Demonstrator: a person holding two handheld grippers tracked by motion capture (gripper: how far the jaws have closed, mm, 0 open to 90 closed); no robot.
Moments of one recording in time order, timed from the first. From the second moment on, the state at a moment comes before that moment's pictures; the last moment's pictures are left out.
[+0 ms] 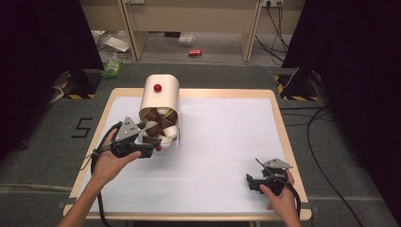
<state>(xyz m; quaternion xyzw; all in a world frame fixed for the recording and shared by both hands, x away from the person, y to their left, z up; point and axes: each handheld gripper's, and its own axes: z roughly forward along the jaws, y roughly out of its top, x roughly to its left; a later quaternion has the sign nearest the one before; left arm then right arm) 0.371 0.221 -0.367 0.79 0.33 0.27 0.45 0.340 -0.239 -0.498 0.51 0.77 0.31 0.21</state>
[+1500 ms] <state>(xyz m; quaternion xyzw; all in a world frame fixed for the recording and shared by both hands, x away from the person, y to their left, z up) 0.392 0.222 -0.371 0.79 0.34 0.25 0.44 0.340 -0.239 -0.498 0.51 0.77 0.31 0.21</state>
